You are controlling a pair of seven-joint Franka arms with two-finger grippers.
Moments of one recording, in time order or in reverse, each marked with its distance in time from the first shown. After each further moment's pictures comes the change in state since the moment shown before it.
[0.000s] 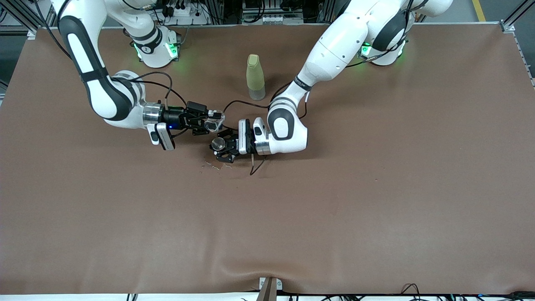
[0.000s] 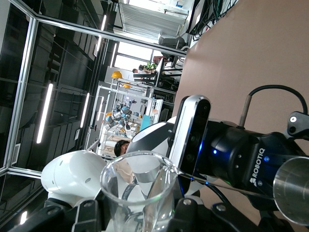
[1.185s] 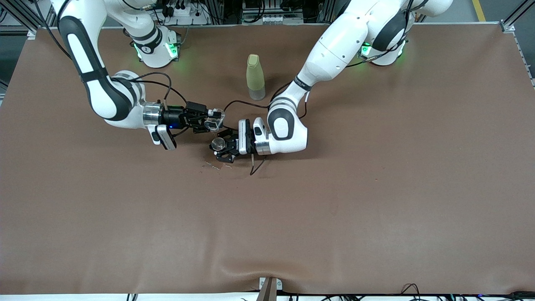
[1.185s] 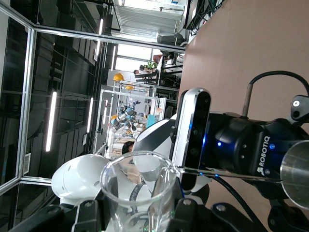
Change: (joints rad) left arm 0.000 0.000 0.000 0.000 -0.005 0.000 -0.001; right arm -0.001 0.000 -0.001 -0.001 0.000 -0.020 0.095
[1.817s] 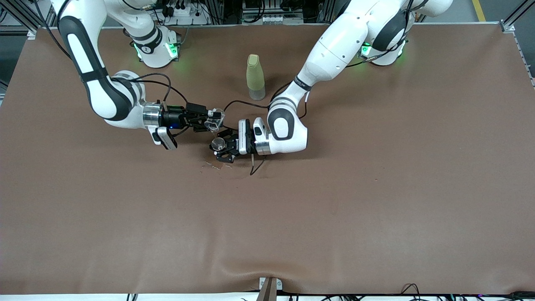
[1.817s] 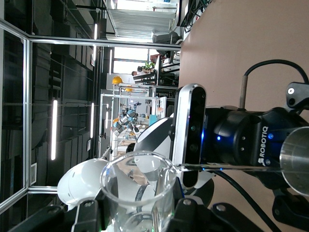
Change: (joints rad) left arm 0.000 0.000 0.000 0.000 0.000 0.000 0.000; right arm 0.000 0.000 0.000 0.000 0.000 -0.001 0.080
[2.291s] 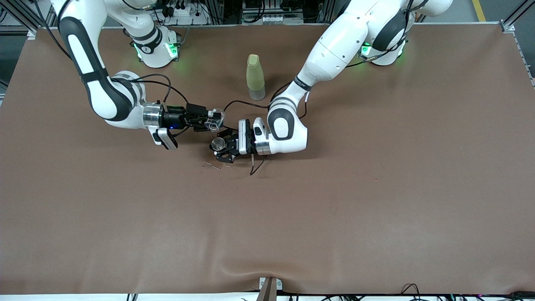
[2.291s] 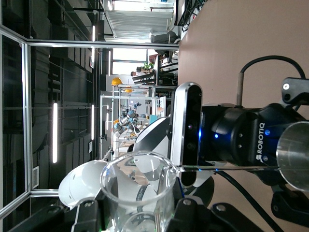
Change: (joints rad) left arm 0.000 0.000 0.000 0.000 0.000 0.000 0.000; right arm 0.000 0.007 0.000 0.000 0.001 0.000 0.025
